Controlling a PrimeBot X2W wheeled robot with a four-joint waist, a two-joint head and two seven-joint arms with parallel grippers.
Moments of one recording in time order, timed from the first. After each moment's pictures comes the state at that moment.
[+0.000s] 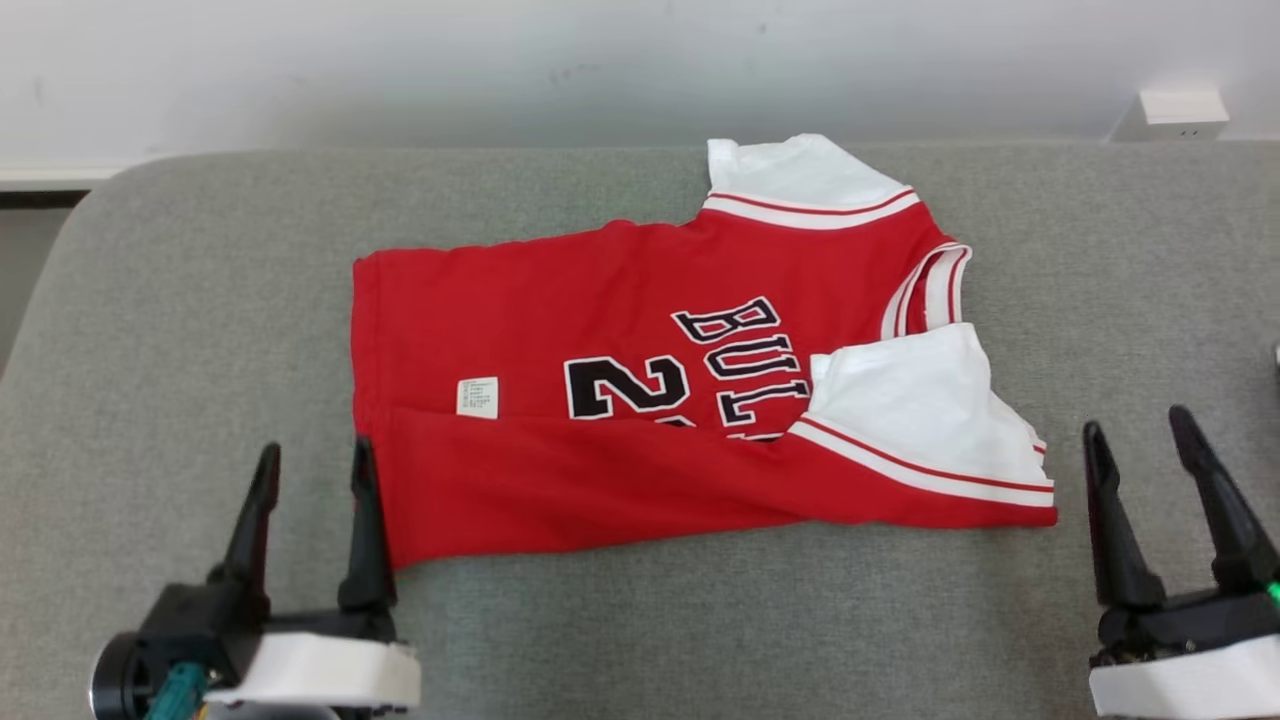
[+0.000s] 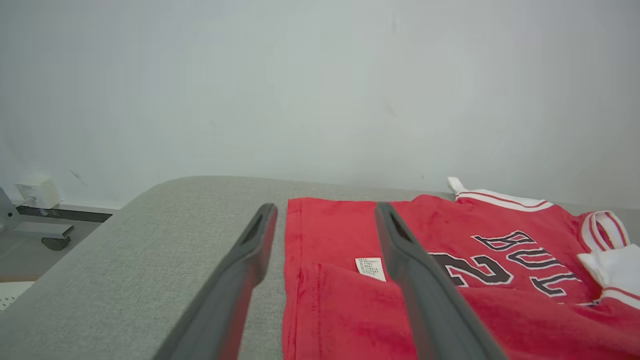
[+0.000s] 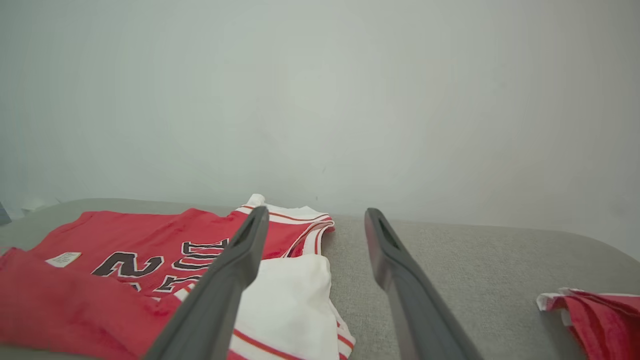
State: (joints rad) left arm -0.10 0.23 -0.19 -0.10 -0.27 0.30 -0.21; right arm -0.11 -0.19 0.05 -0.03 0.32 0.13 -0.21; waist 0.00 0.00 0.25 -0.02
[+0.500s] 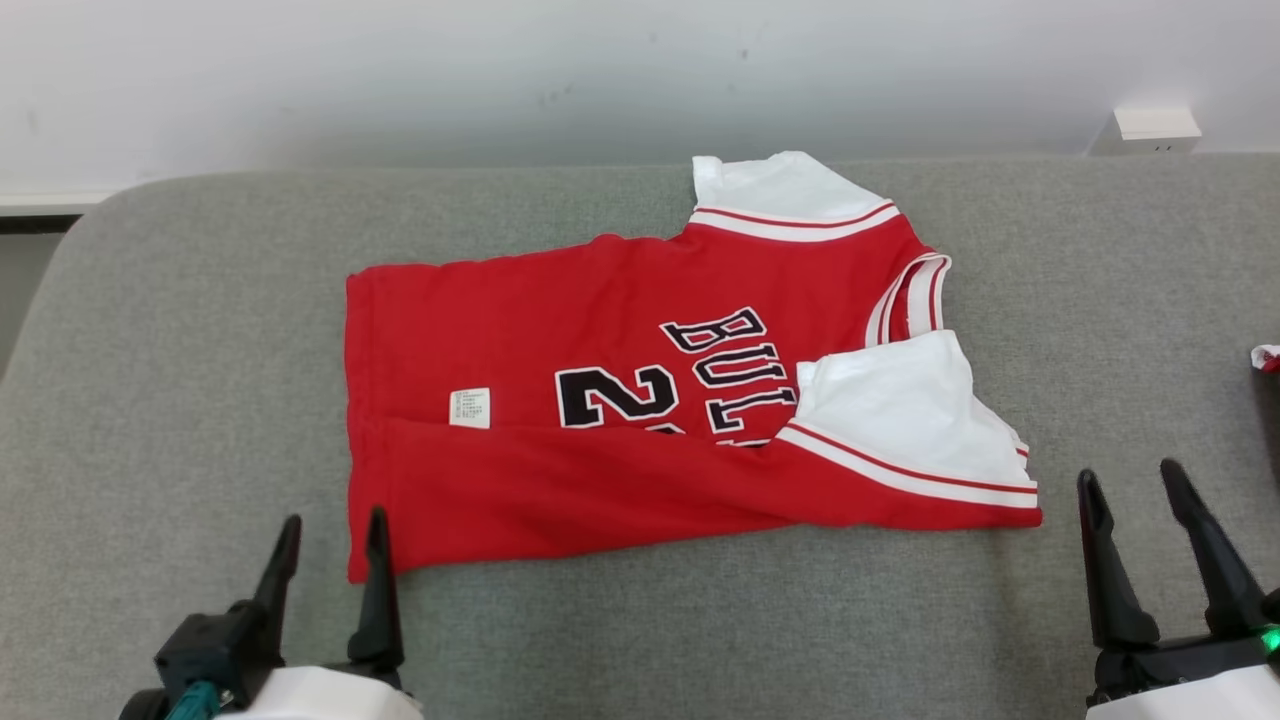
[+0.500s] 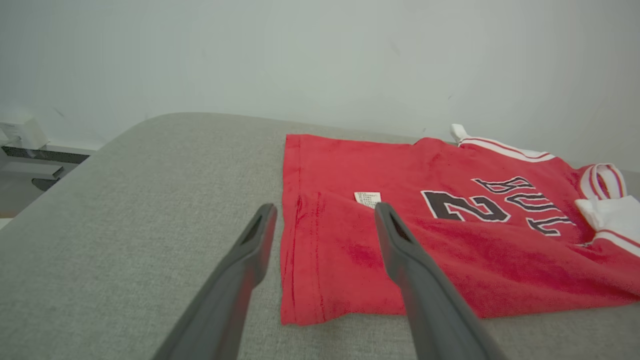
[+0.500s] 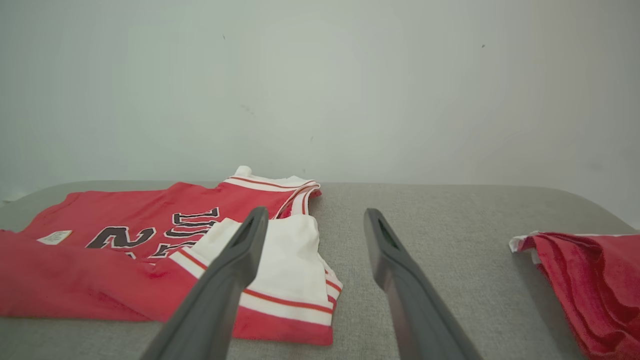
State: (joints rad) left arm -0.01 0.23 -0.20 -0.09 -0.31 0.31 -0.16; right arm -0.02 -0.14 0.02 -0.08 0.31 0.13 -0.15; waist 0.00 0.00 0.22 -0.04
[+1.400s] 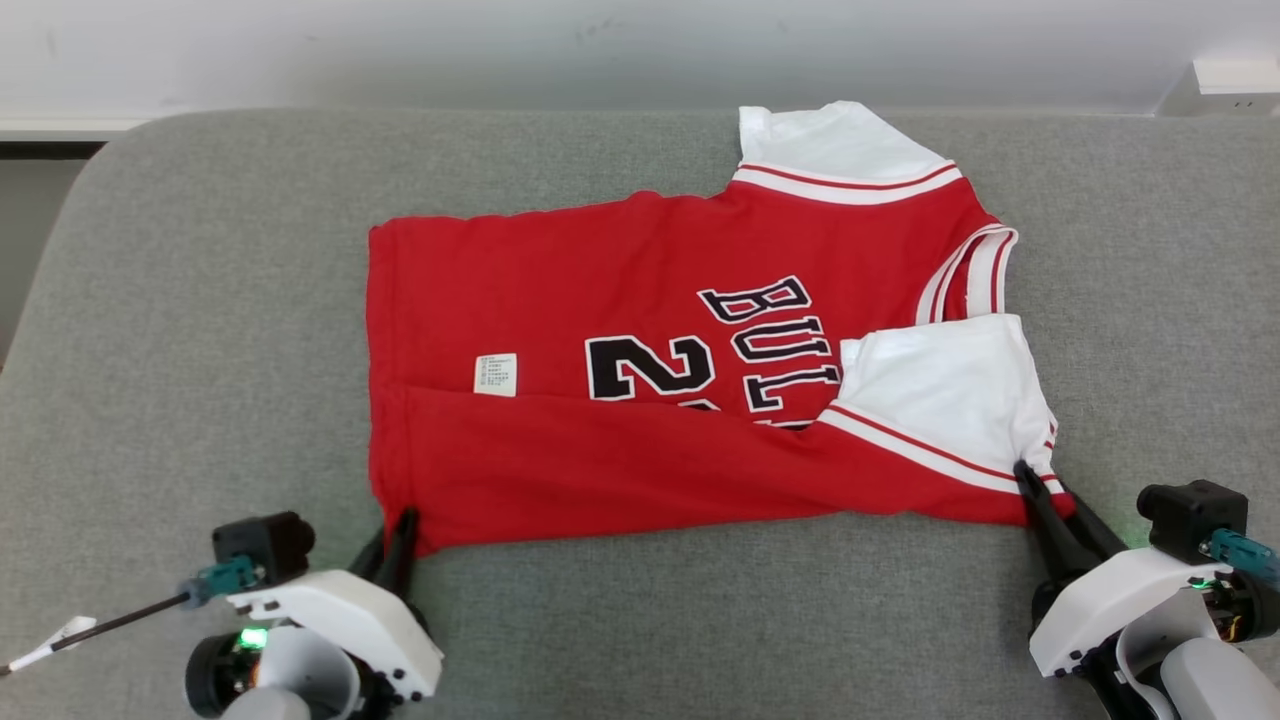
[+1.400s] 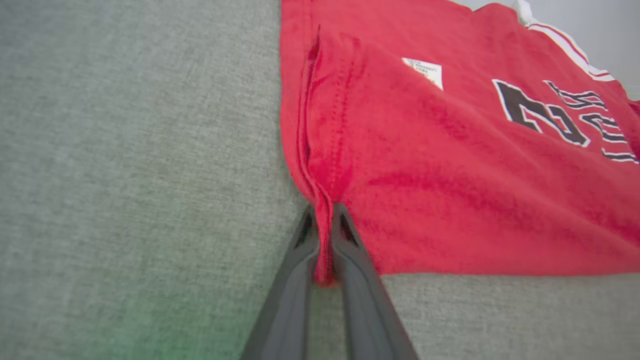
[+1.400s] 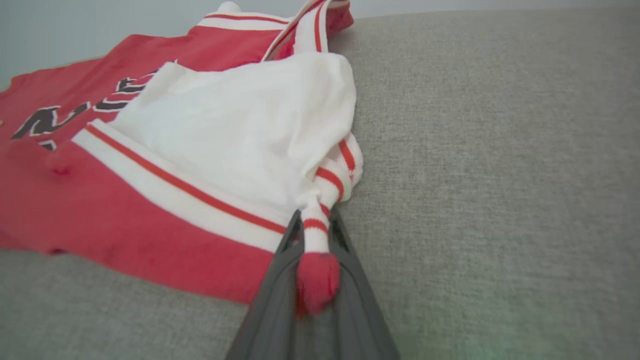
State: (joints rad) left arm -0.23 0.22 -0.23 0.28 -0.57 0.08 0.14; right arm -0.37 -0.25 0.30 0.53 0.55 0.13 -0.06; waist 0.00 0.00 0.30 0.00
